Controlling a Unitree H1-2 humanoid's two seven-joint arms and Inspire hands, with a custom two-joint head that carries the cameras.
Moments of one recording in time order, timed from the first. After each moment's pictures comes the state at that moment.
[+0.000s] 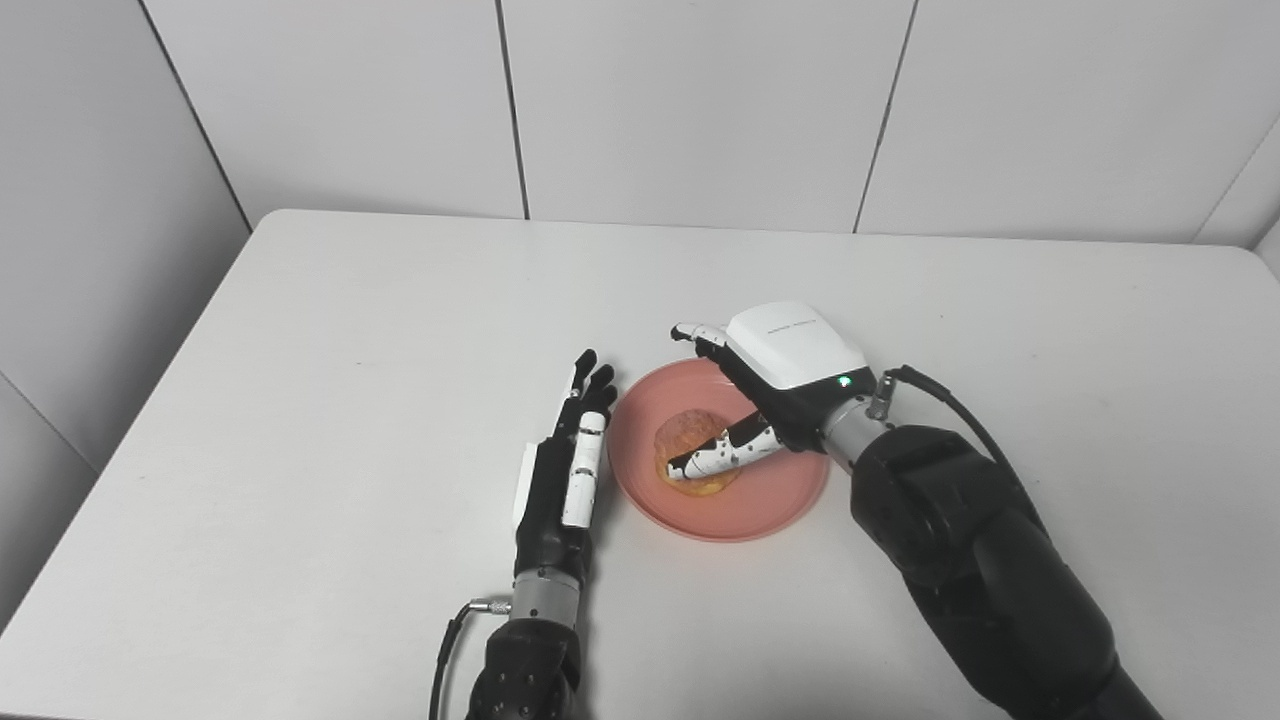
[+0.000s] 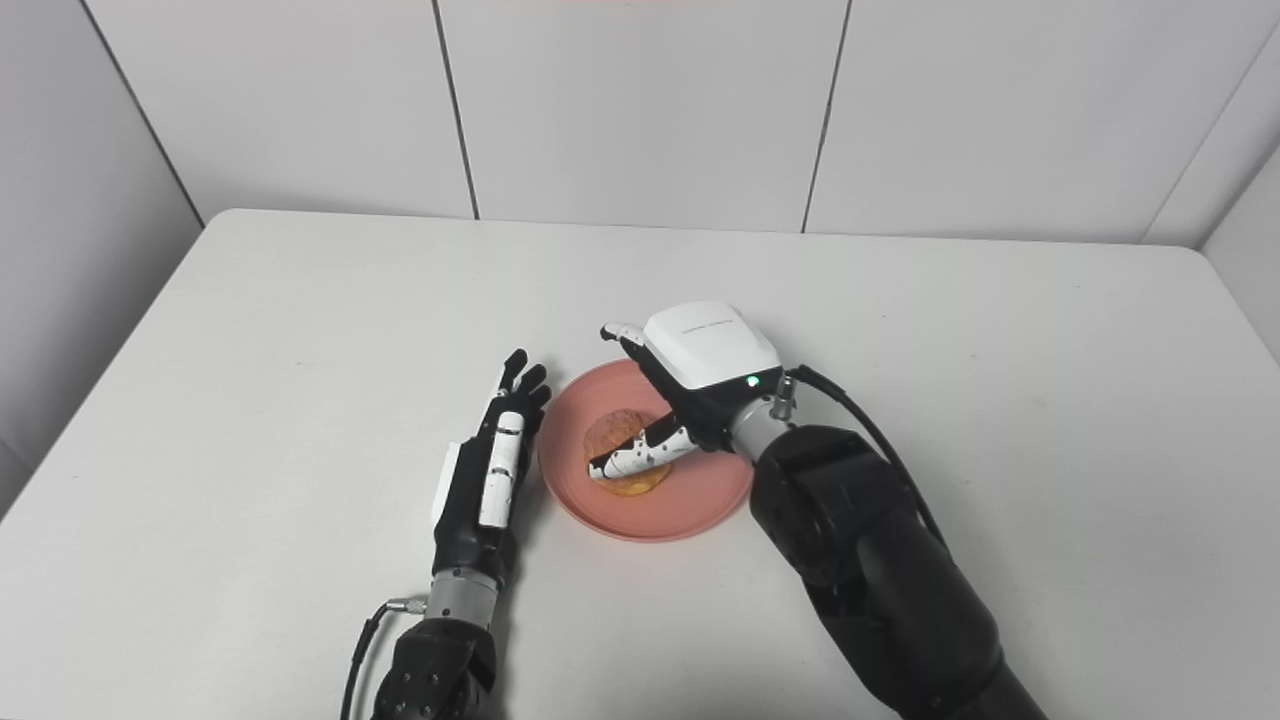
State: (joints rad) left arm -0.06 -0.18 -0.10 0.04 0.07 -0.05 0.10; right arm -0.56 -0.22 0.50 -0.19 -1.10 0.27 0.63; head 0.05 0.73
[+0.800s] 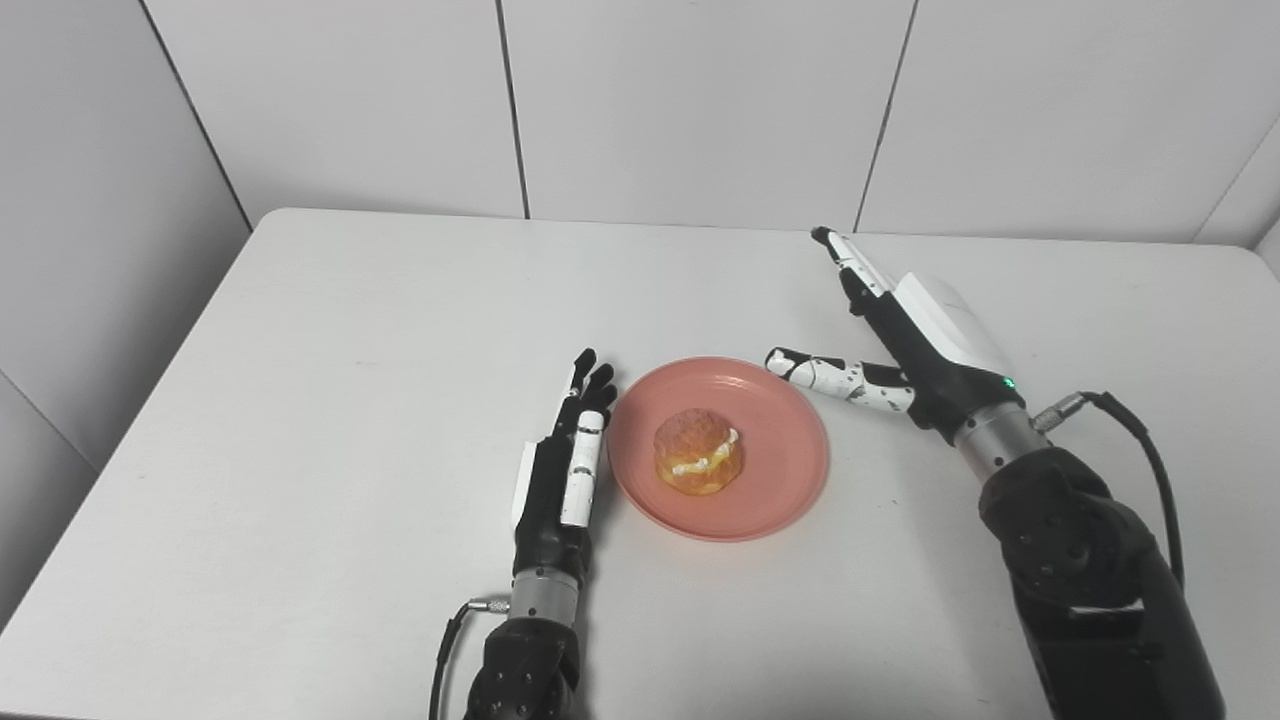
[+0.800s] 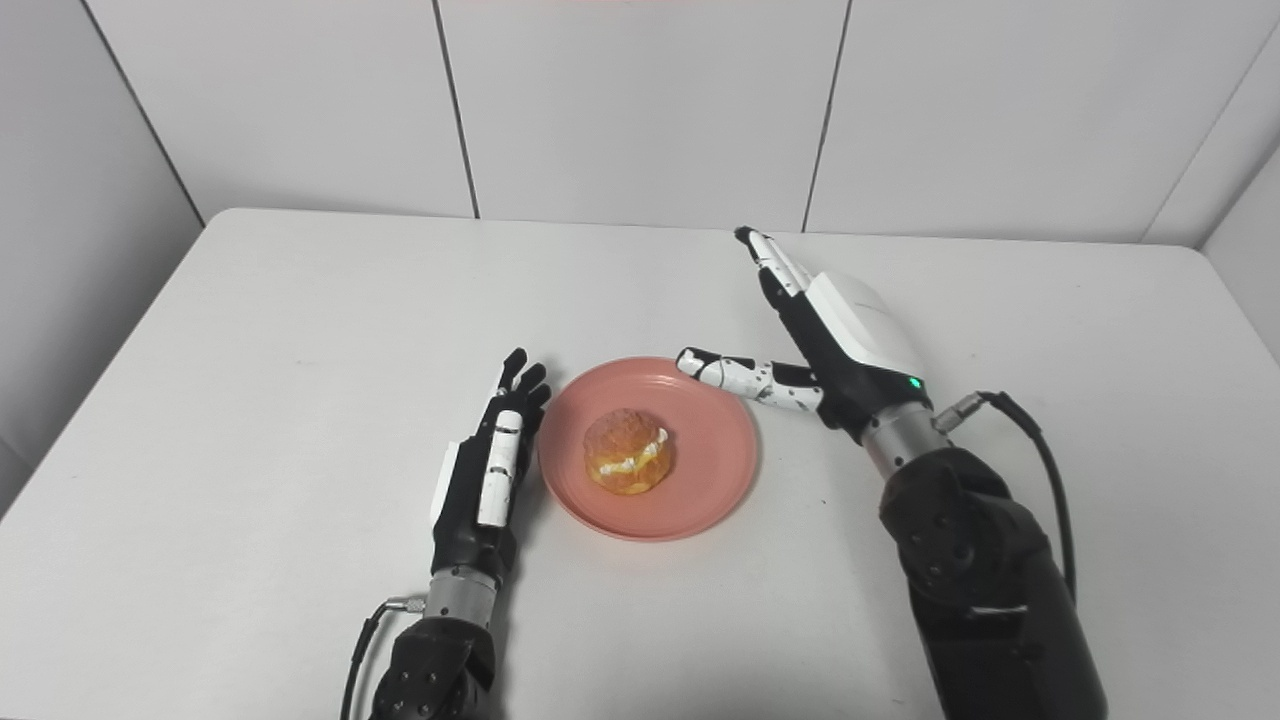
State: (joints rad) left arm -0.06 -0.18 -0.09 0.04 0.05 -0.05 0.08; right arm -0.37 -0.20 0.13 -0.22 -0.58 0.23 0.32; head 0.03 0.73
